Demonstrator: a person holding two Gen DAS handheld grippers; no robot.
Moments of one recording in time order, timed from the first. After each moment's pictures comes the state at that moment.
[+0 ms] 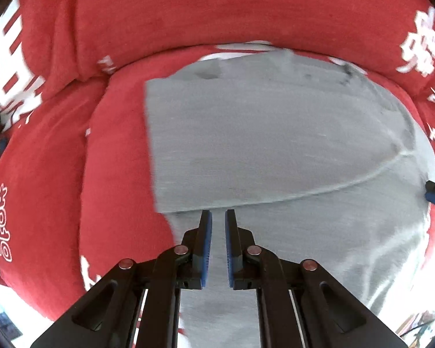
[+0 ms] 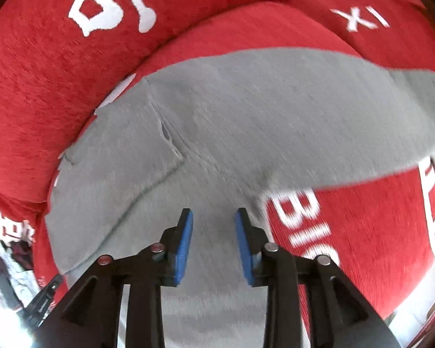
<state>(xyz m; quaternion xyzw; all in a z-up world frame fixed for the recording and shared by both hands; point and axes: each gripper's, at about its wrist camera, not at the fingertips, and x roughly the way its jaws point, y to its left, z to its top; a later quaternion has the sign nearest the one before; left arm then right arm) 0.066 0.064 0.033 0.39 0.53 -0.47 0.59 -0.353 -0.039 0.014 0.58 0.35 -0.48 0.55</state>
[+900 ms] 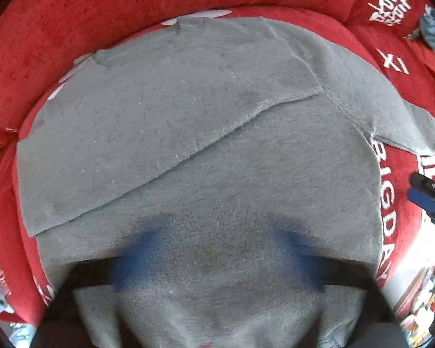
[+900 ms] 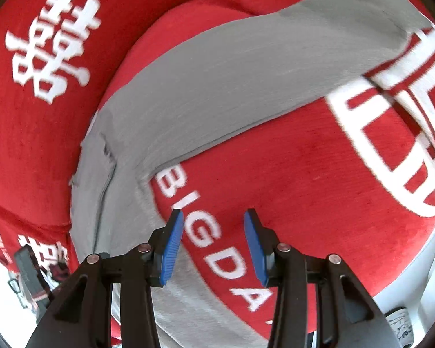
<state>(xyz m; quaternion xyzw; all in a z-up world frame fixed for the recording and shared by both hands) -0.133 0.007 0.022 0.47 0.49 -0.51 0.52 -0.485 -0.001 0.002 0.67 0.24 -0.48 0.51</state>
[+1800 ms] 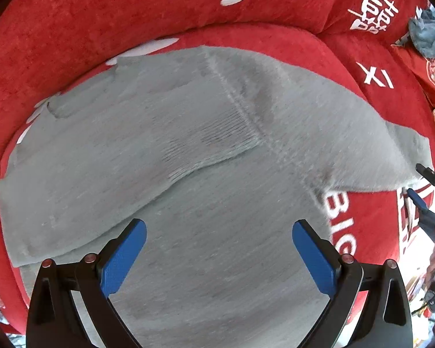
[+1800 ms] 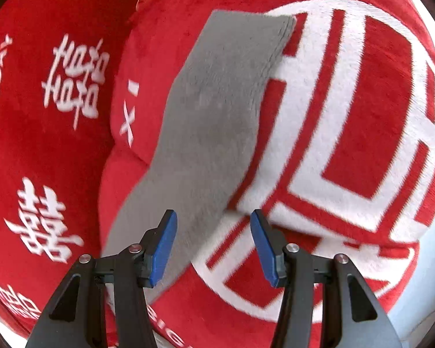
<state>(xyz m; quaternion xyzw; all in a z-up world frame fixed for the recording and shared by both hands) -0.204 -0.057 0.014 0.45 0.50 -0.55 0.49 -0.652 -0.019 -0.023 0.70 -0.01 -0.58 0.41</state>
